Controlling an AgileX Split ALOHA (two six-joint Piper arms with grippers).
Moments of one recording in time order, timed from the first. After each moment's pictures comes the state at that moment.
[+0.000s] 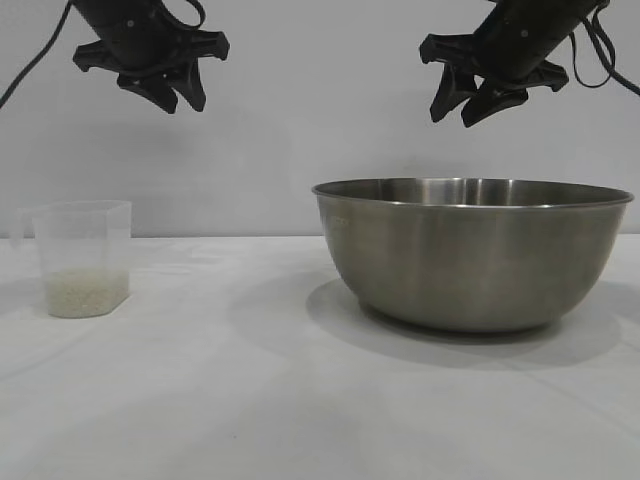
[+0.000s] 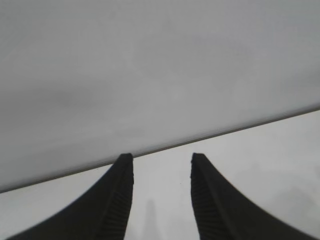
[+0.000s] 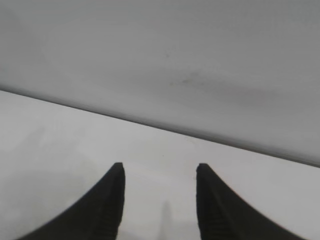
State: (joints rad) left arm -0.22 2.08 -1.62 -0.27 0.16 0.23; right arm 0.18 2.08 -1.56 1.05 0.34 -1.04
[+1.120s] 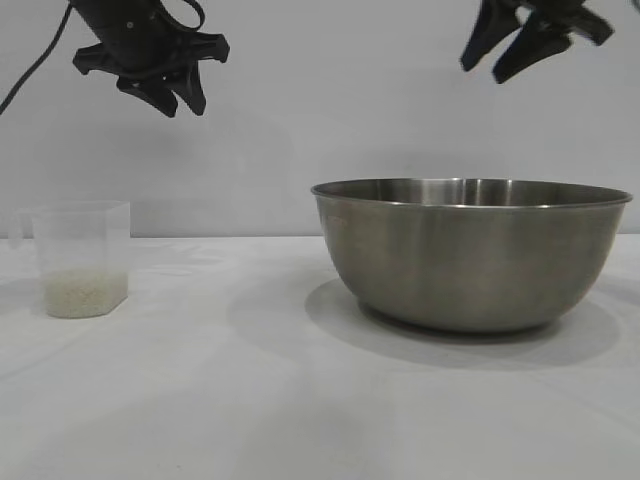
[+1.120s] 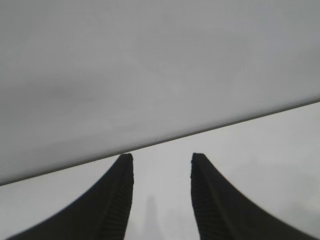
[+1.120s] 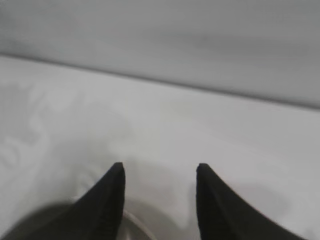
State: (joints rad) left arm -0.22 2.08 -1.62 -0.27 0.19 0.23; right arm 0.07 1.90 -1.57 0.62 0.80 -0.57
